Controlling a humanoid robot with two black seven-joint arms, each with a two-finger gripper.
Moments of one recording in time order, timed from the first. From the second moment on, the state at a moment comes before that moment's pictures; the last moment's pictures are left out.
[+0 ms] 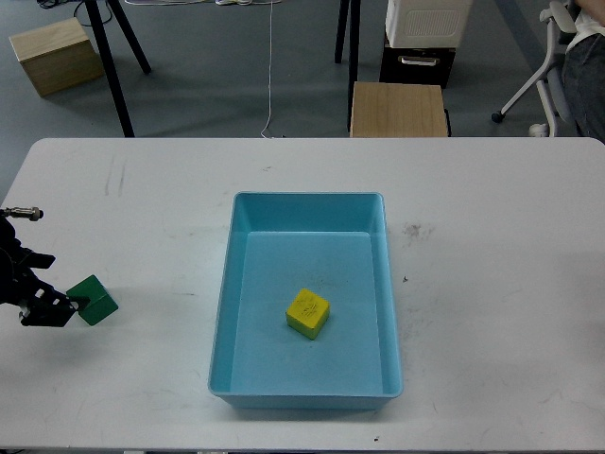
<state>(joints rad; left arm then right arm) -0.74 0.99 -0.41 -1.34 2.18 -0.49 -0.49 -0.11 -0.34 1.63 1.43 -1.07 0.03 0.35</state>
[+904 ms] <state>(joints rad) -0.74 0.83 -0.34 -1.15 2.18 -0.45 -0.49 -0.15 -0.34 1.63 1.43 -0.97 0.01 0.35</state>
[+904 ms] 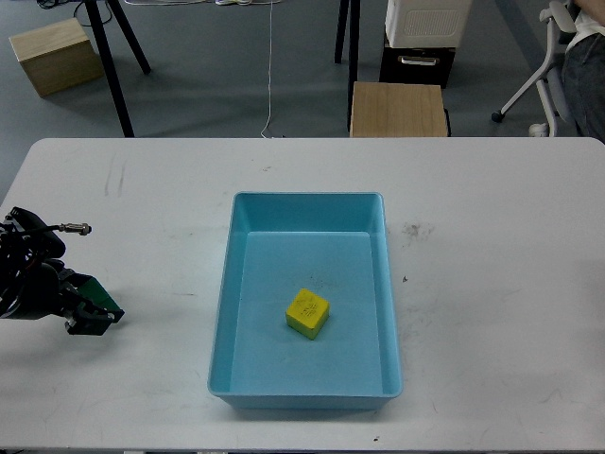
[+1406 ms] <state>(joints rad) -0.74 0.82 -0.28 -1.12 2.18 -0.40 -0.49 -0.16 -0.34 1.63 1.43 -0.97 0.01 0.35</state>
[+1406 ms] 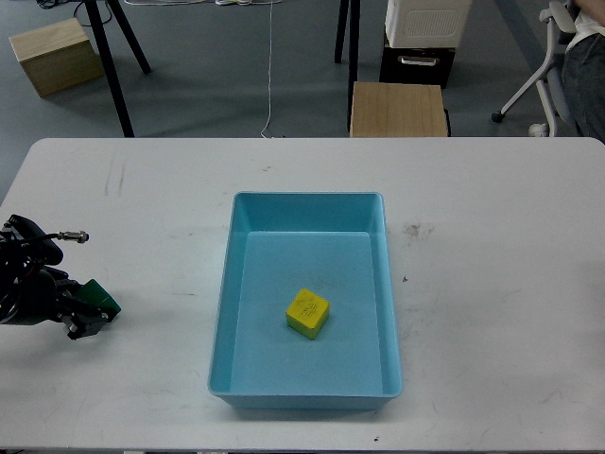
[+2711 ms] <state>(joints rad) -1.31 0.42 -0.07 -1.48 2.18 -0.49 -0.49 -0.19 -0.34 1.63 1.43 -0.97 0.01 0.35</state>
